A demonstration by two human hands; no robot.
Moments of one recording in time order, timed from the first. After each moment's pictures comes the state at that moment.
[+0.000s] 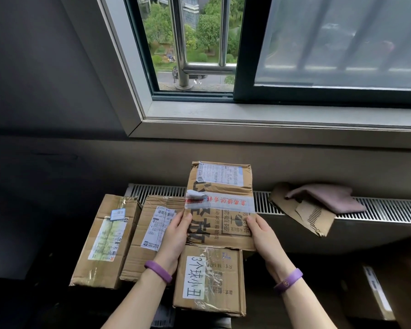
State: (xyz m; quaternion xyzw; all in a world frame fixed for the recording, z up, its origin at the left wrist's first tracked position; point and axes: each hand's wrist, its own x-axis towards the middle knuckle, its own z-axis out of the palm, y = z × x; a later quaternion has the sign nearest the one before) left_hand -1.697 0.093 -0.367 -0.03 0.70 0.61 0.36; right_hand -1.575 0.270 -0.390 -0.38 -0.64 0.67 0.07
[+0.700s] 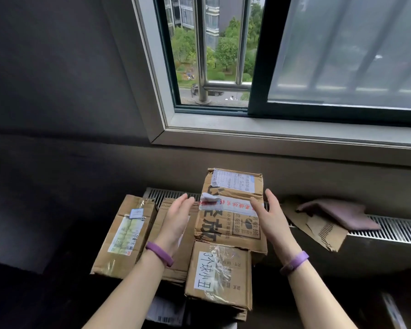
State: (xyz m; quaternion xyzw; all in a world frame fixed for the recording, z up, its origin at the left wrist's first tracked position) left_hand -1.710 0.080 -0.314 0.00 0.74 0.61 0.28; right_hand -1.601 0.272 -0.319 -0.34 -0.71 0.60 0.14
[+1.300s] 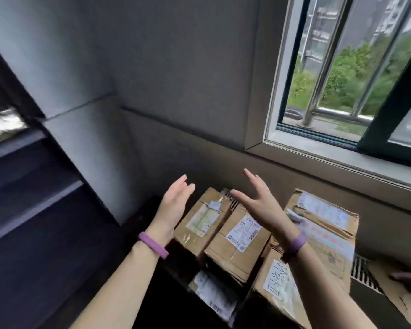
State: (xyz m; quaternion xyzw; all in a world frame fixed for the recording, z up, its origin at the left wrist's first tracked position) left_hand -1.691 -0.098 -0.228 -0.07 0.73 0.68 0.07; right_hand -1.686 0.113 -0.228 -0.02 -0.86 0.51 -0.03
